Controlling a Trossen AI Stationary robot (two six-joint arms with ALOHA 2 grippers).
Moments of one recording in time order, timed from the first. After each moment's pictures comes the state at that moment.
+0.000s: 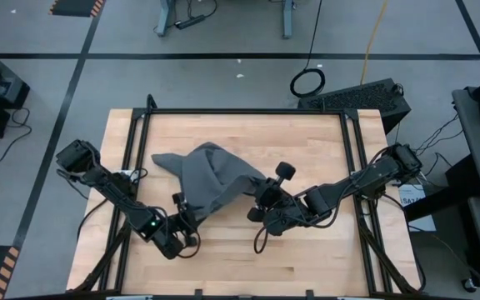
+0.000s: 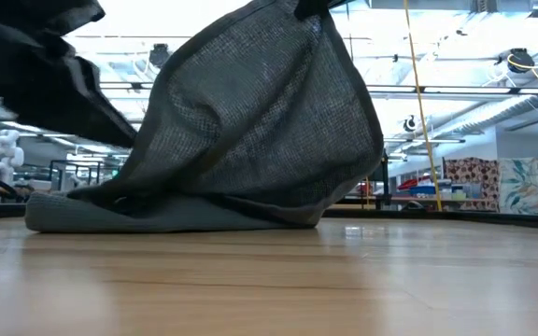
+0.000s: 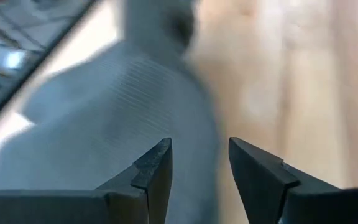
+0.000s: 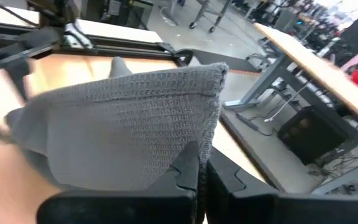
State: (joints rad) left arm -0.71 1.54 0.70 -0.20 -0.94 -0.60; right arm 0.42 1.68 1.40 -0.50 1.04 0.32
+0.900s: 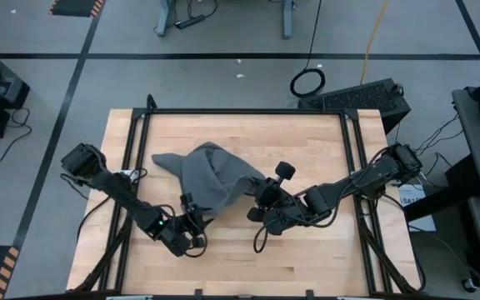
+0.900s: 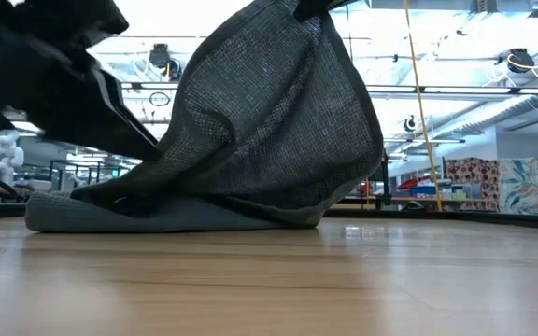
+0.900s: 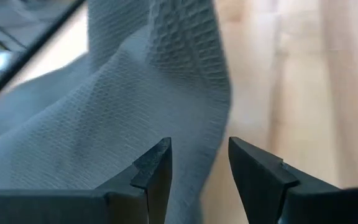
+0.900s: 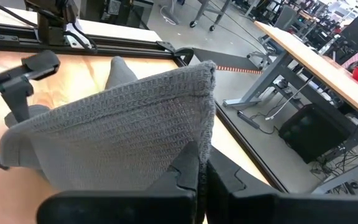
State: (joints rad) left arm -0.67 1.63 0.70 0.00 -0.89 -0.49; right arm 0.42 1.68 1.40 -0.50 1.04 0.33
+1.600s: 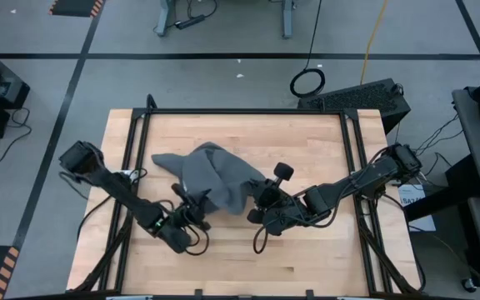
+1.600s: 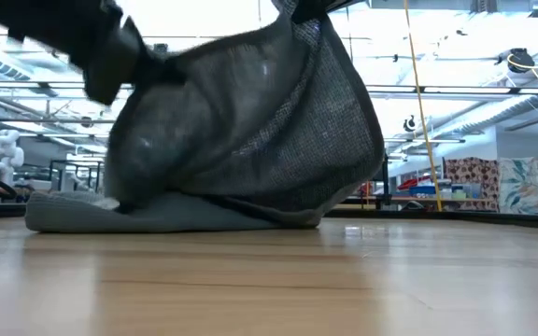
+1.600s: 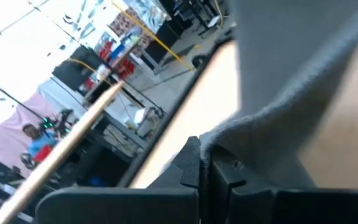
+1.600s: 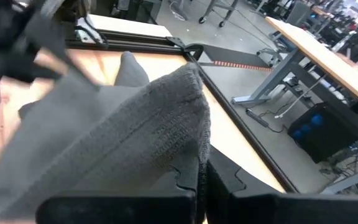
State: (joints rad) left arm -0.64 1.55 0.74 0.08 -1.34 -0.03; right arm 0.42 1.68 1.40 -0.51 0.99 0.33
